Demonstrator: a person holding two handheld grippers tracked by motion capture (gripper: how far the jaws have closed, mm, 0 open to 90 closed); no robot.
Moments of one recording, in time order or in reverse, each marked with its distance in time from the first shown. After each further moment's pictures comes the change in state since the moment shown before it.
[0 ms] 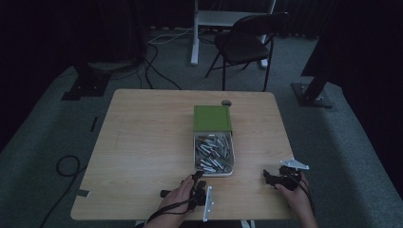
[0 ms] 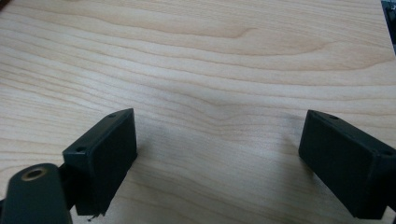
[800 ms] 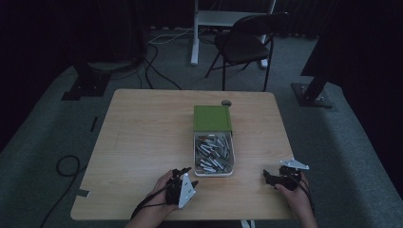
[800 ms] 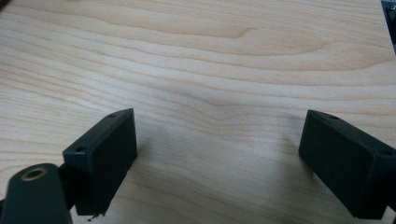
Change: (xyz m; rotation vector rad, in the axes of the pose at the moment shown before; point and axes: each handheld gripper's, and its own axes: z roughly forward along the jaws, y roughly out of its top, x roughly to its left) left arm 0.041 -0.039 -0.030 -0.116 -0.116 -0.406; right arm 0.000 0.000 0.000 0.000 0.000 0.000
